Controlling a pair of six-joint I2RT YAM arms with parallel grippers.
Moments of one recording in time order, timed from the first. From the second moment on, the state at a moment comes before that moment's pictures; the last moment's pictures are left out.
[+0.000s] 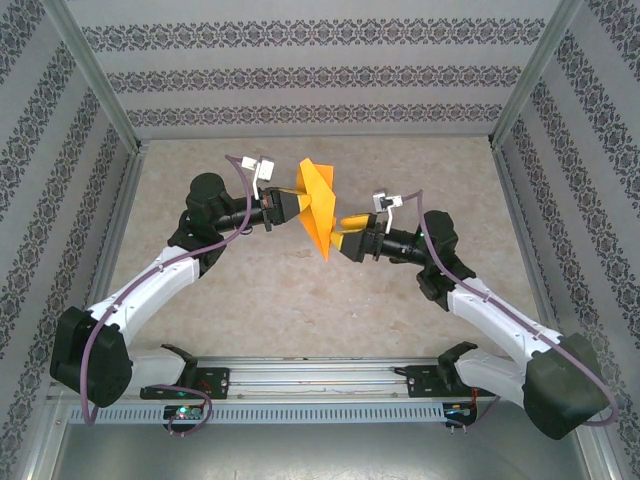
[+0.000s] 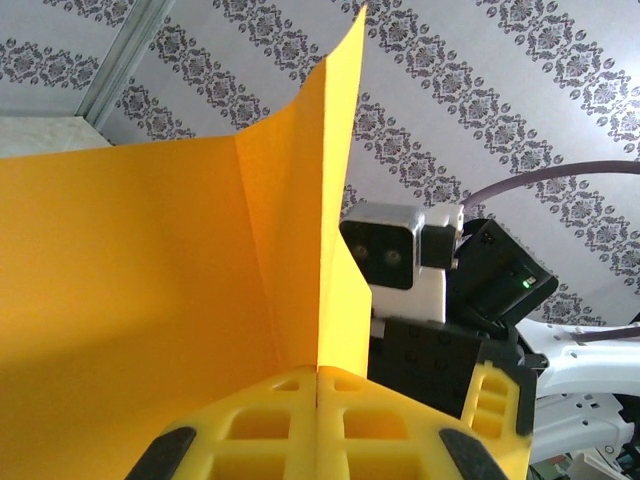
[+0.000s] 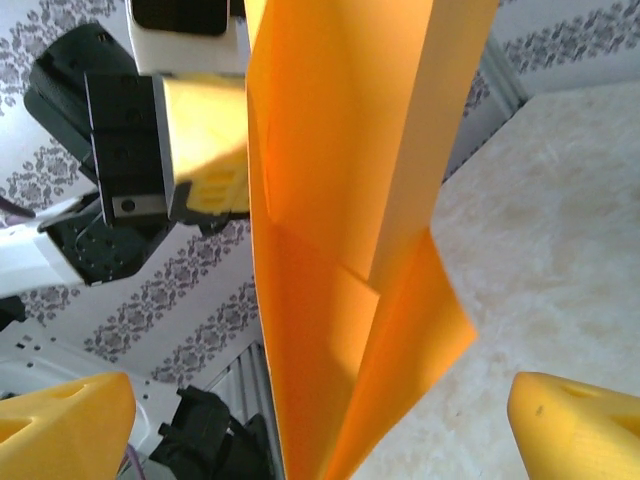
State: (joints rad) left arm -0.40 1.27 0.91 0.38 0.84 -0.69; right arm 0.46 1.09 0.58 0.50 -0.80 0.70
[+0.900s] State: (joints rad) left arm -0.41 1.27 0.89 0.40 0.84 -0.71; right arm 0.49 1.19 0.72 0.49 -0.81 0.71
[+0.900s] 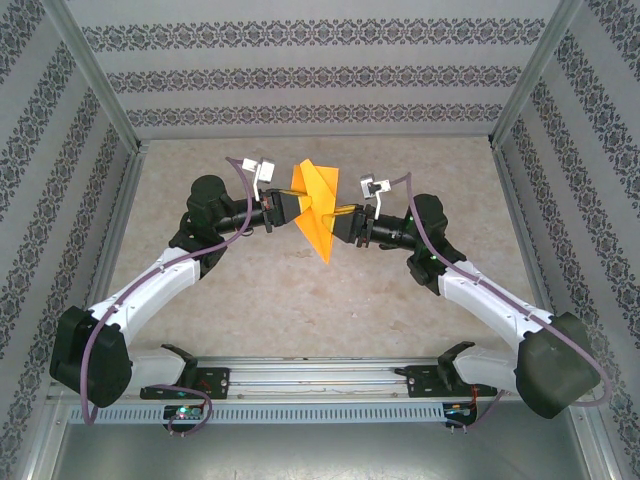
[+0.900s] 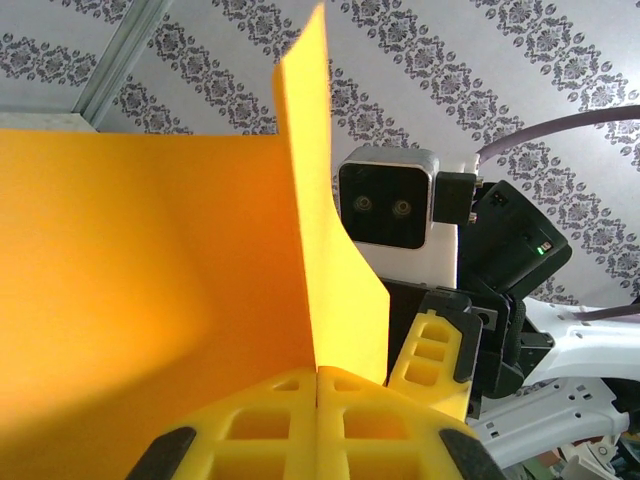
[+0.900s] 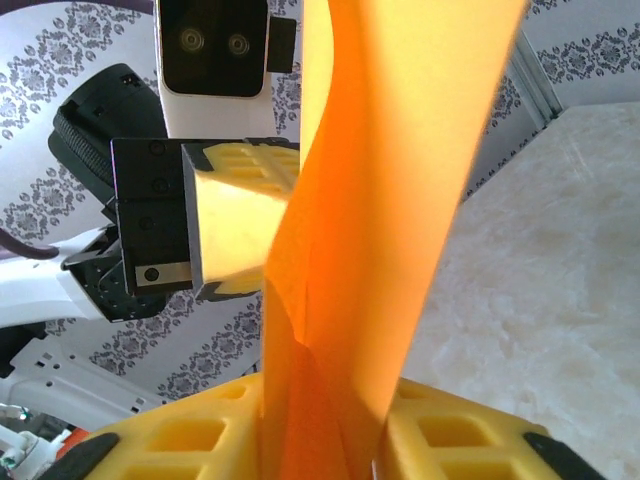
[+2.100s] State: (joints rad) left arm -0.40 0.84 0.77 0.04 0.36 -0.43; right arm 0.67 1.08 0.98 -0.30 -0.25 0.31
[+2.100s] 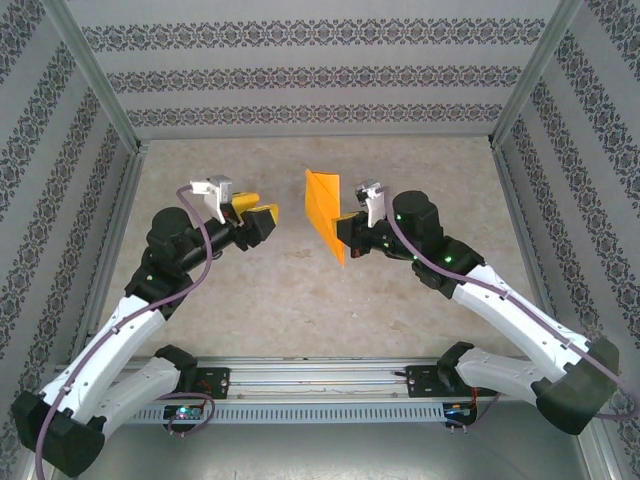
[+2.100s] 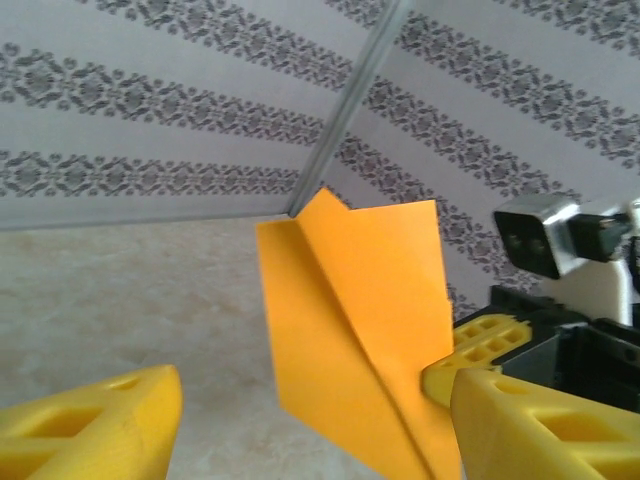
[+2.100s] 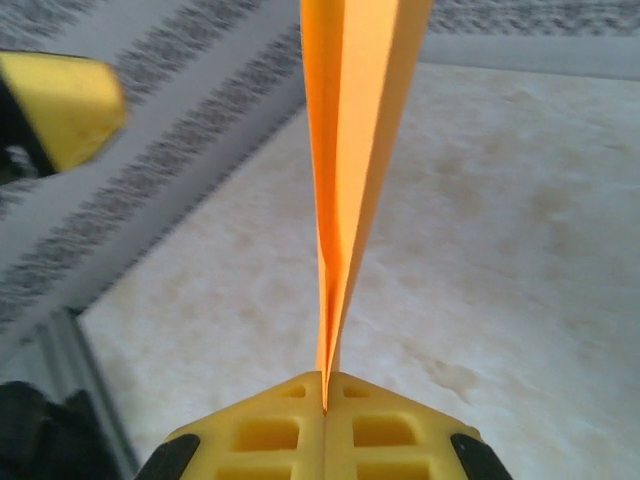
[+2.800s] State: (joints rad) left arm -0.40 0.54 0.69 -0.19 -0.11 -0.34; right arm 0.88 1.61 1.30 -0.94 0.66 0.37
